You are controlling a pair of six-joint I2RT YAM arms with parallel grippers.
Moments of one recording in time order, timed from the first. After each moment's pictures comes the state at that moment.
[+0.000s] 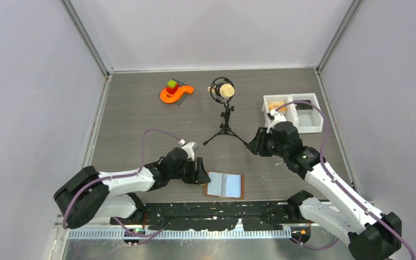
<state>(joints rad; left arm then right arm) -0.86 1.21 0.35 0.16 0.22 -0.77 0.44 0.86 0.66 -0.41 -0.11 0.52</state>
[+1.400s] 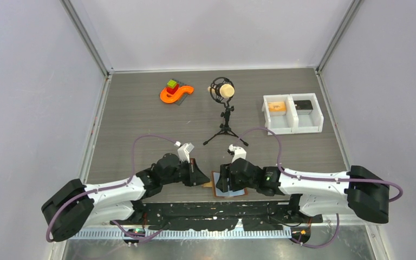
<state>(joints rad) -0.90 1.06 0.24 0.35 0.26 -0.90 1.16 1.14 0.49 -0.15 0.14 0.88</state>
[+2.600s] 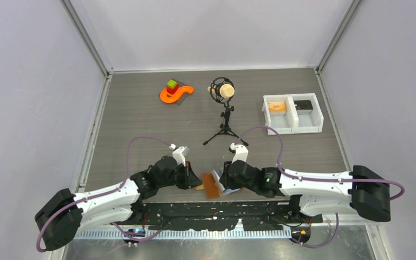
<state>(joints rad) -0.90 0.91 0.23 0.12 0.18 -0.82 1.22 1.13 0.53 -0.19 0.31 0.91</state>
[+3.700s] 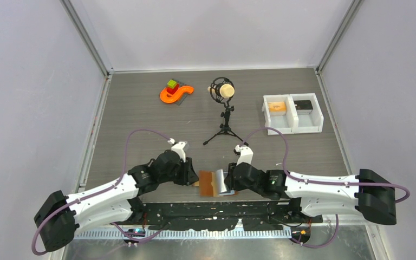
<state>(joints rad) -0.90 0.90 0.39 -0.21 0.05 -0.71 1.22 1.06 0.46 -0.21 0.34 0.91</state>
